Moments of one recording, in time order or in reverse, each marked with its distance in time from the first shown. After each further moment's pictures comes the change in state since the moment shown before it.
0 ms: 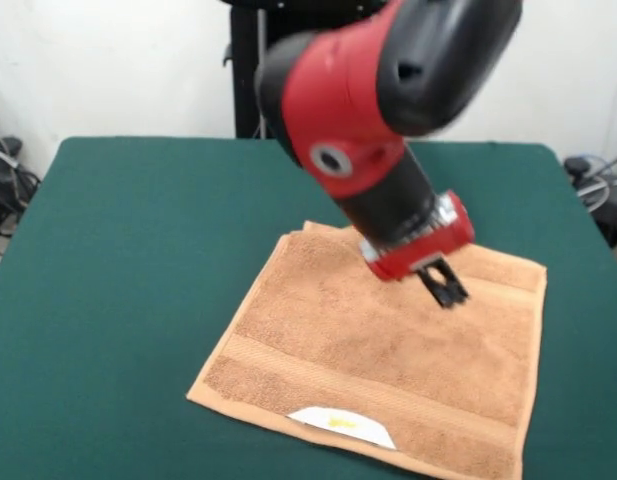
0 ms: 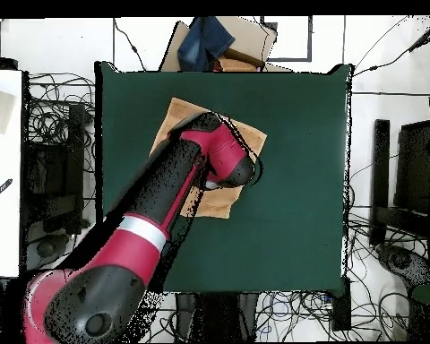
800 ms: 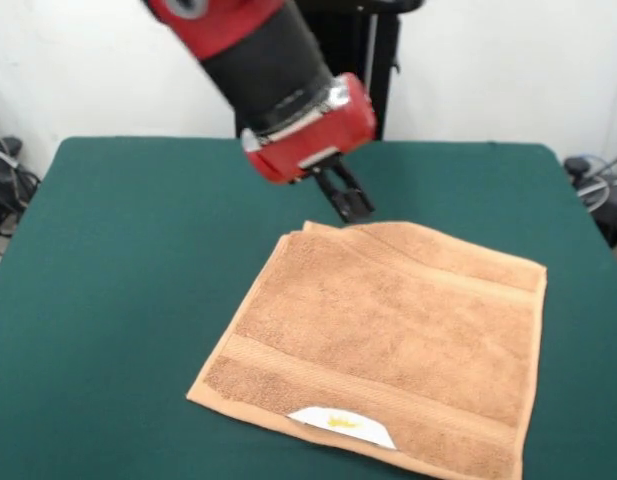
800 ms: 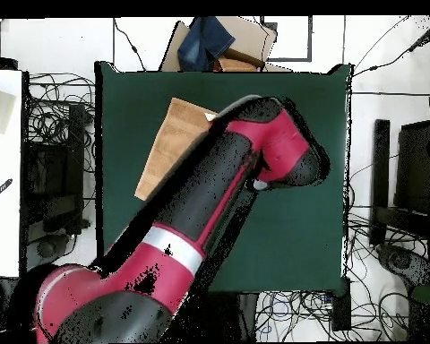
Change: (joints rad) arm -0.130 -0.137 -0.084 0.020 -0.095 -0.168 0.081
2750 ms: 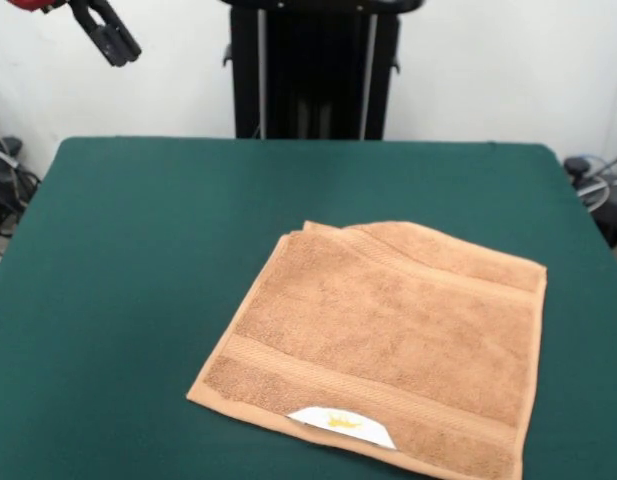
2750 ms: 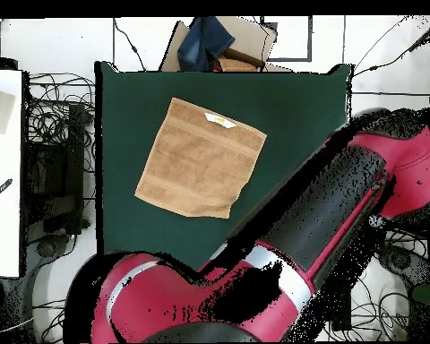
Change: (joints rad) arm -0.225 -0.113 -0.056 -0.015 -0.304 -0.197 -0.025
